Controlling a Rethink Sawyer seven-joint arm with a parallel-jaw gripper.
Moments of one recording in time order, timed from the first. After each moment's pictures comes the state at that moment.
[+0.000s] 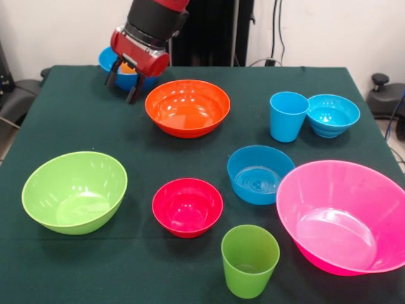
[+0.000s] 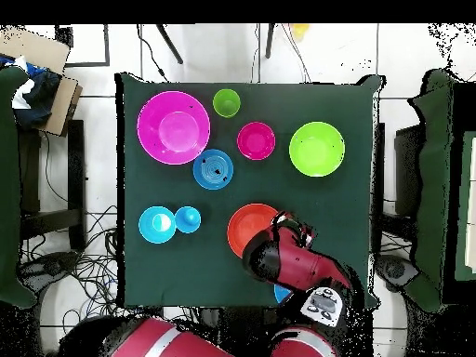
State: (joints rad) arm -0.12 -0.45 -0.43 1.86 -0.02 -0.13 2.12
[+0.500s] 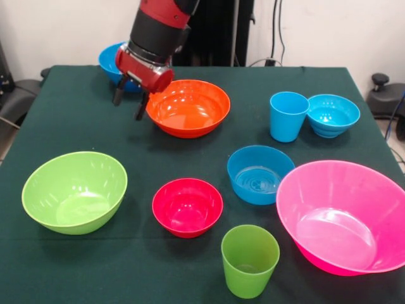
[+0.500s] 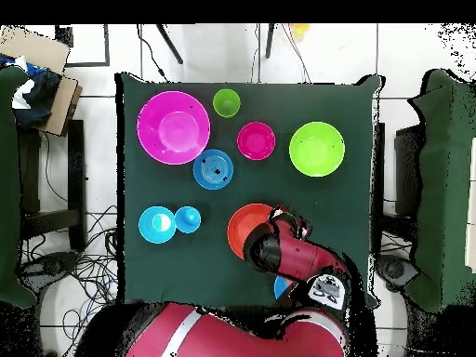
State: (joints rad) arm -0.16 -0.41 -0.36 1.82 -0.02 -0.13 2.12
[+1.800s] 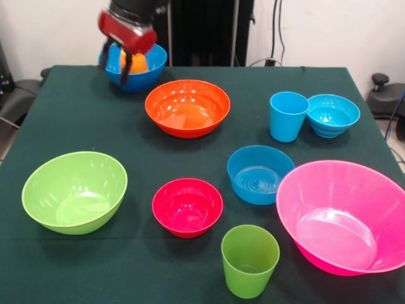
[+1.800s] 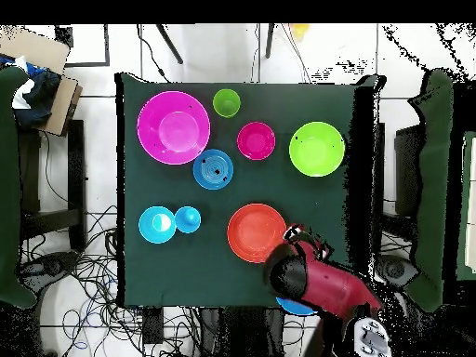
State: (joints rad) arm -0.32 -0.63 -0.33 1.97 -0.15 -0.05 2.12
